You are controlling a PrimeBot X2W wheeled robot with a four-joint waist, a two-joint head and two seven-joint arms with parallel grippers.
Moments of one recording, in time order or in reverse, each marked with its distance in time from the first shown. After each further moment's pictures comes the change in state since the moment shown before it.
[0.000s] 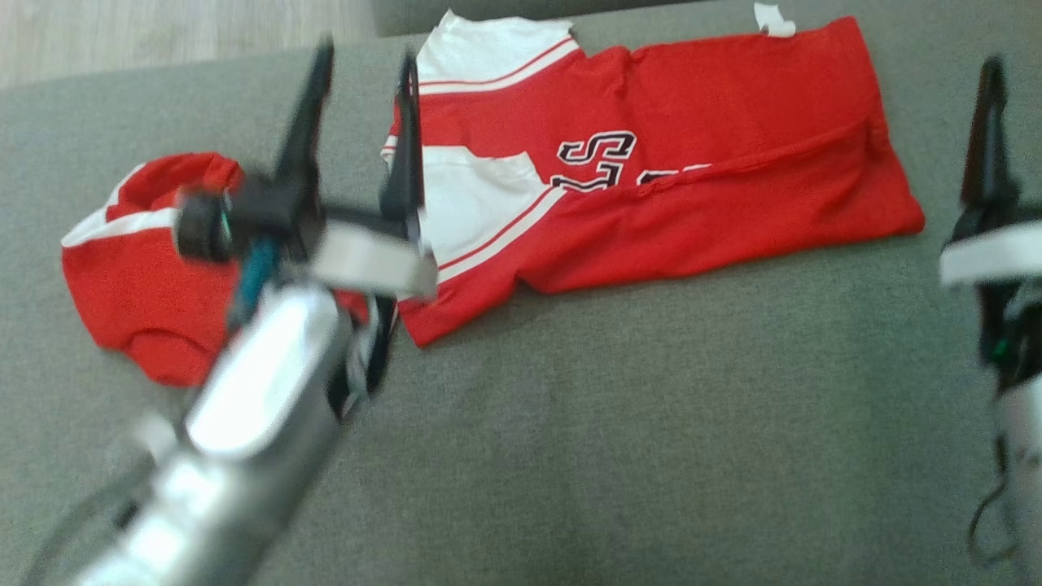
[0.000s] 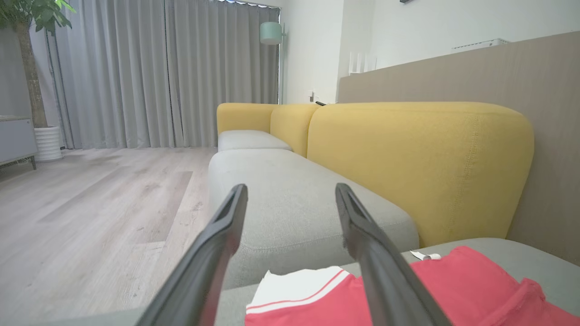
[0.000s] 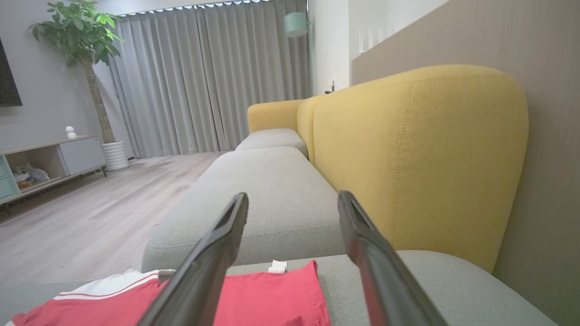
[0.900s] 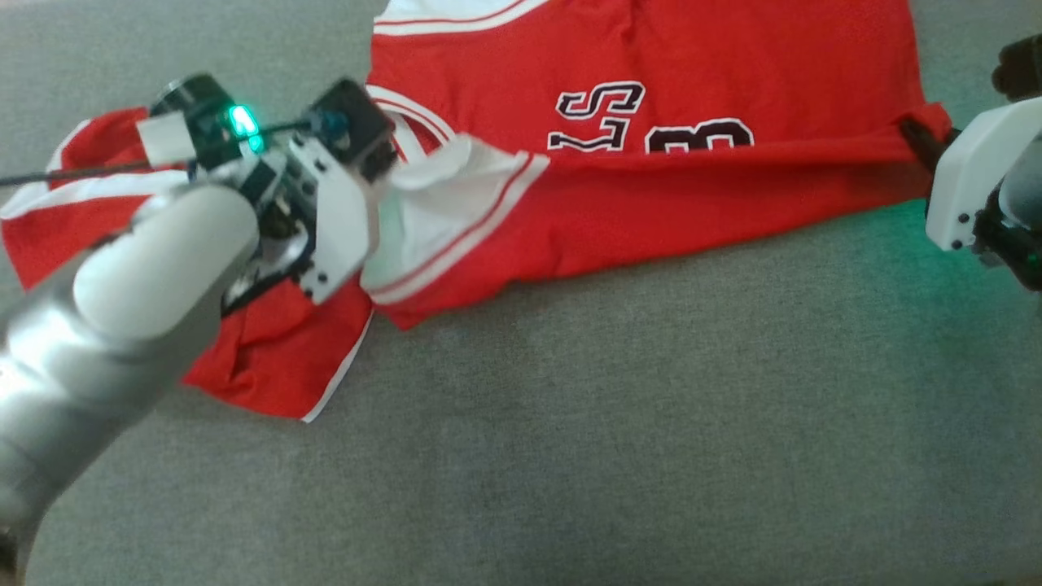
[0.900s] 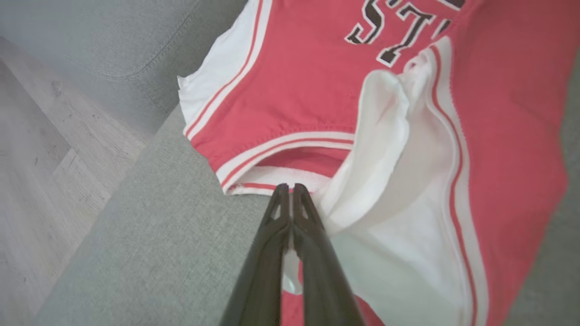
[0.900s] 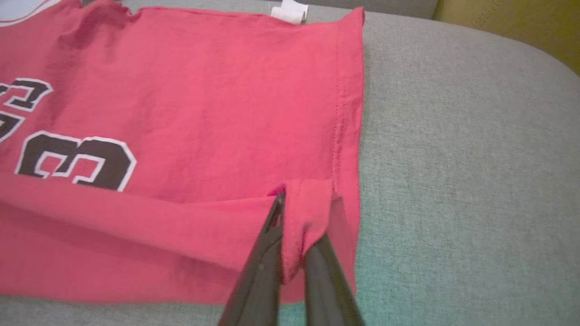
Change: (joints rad) left arm -0.364 0.264 -0.511 0.097 -0.055 -0.446 0.679; right arm -0.275 -0.219 0.482 0.210 0.250 0.000 0.715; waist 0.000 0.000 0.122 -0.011
